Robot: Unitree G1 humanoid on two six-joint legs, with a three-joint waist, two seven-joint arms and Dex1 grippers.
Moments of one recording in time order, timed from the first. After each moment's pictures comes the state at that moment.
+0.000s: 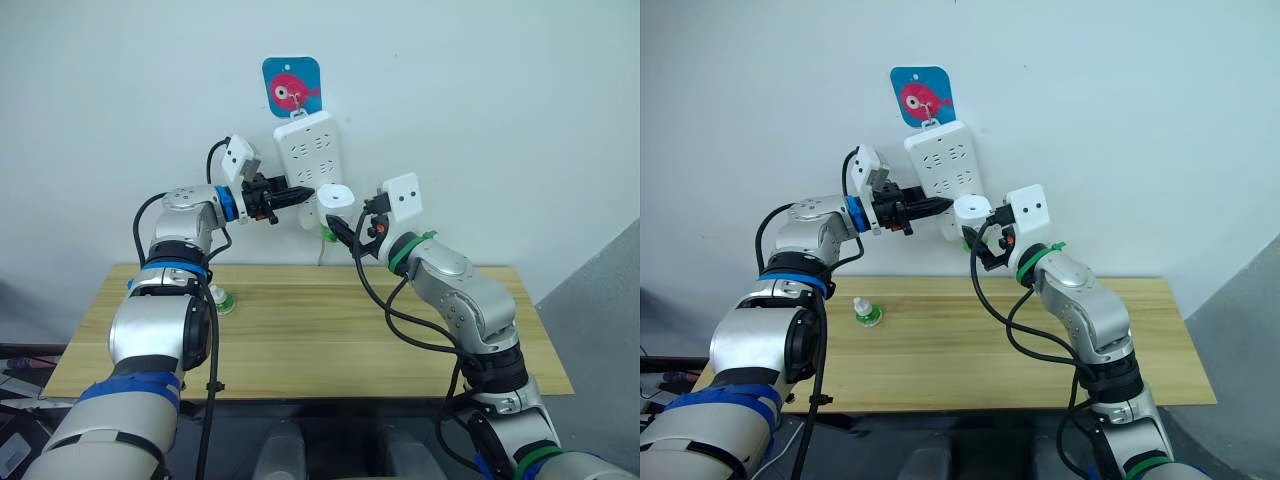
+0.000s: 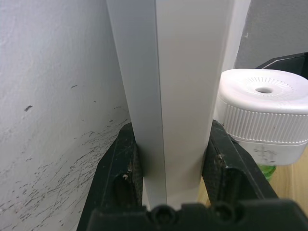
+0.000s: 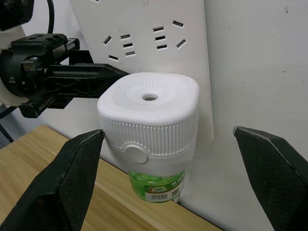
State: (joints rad) left arm -1.12 0.42 0.11 1.12 -0.16 0.02 -1.22; right arm -0.57 -0.08 0.14 -0.25 0.33 0.79 0.17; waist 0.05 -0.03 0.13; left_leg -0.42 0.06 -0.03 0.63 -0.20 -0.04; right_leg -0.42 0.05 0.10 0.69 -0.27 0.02
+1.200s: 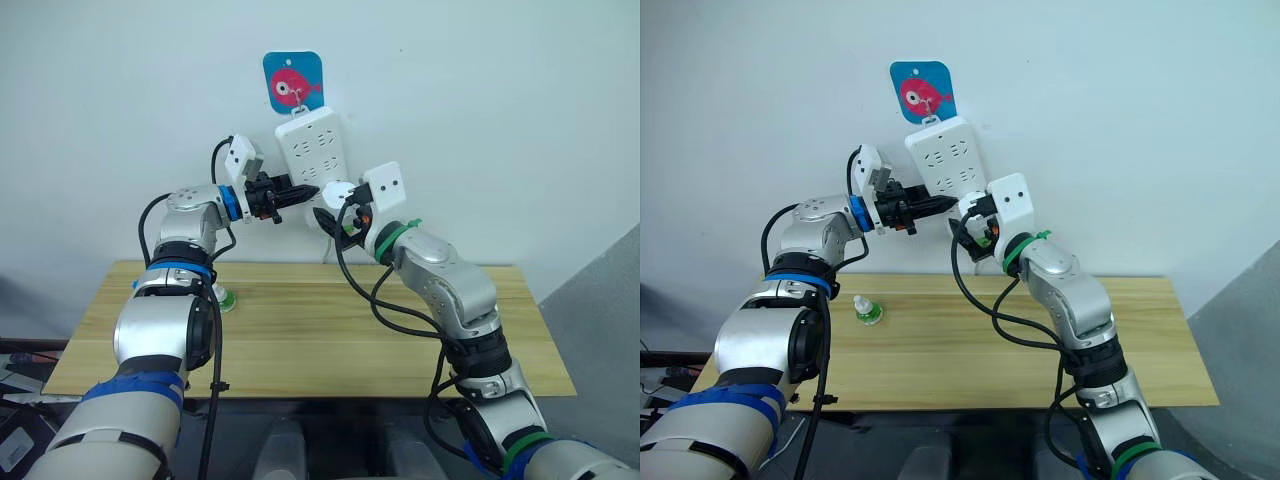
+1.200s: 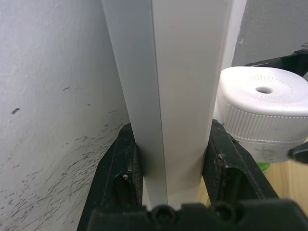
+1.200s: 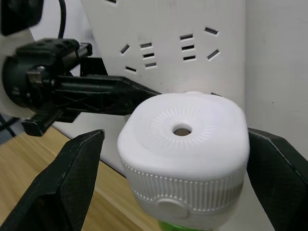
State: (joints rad) left arm -1.12 0.41 0.13 1.12 -0.16 -0.01 -1.23; right arm -0.67 -0.04 0.19 -0.13 0.21 0.75 0.21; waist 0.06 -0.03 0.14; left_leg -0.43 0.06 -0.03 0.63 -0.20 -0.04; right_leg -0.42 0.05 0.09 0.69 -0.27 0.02
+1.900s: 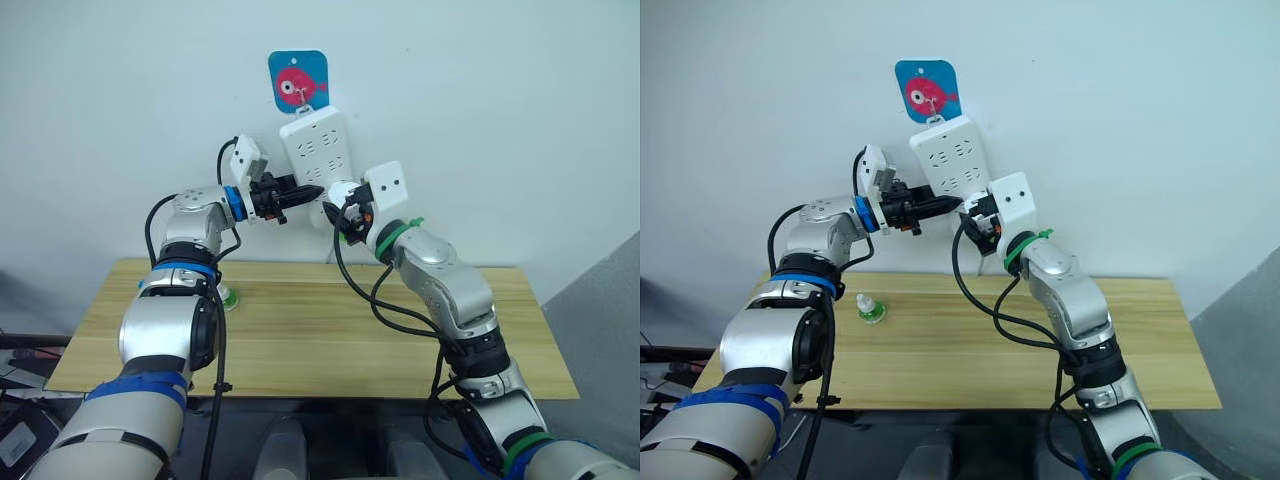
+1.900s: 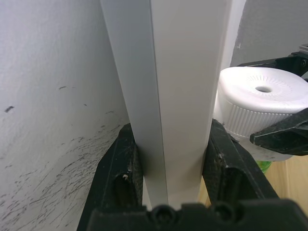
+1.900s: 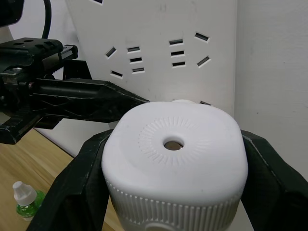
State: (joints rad) left arm -1.12 0.39 0.12 1.11 -0.17 -0.01 -1.23; right arm -0.64 -0.06 0.18 -0.16 0.17 0.71 0.20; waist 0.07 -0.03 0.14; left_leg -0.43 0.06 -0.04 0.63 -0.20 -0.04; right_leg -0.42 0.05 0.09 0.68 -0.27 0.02
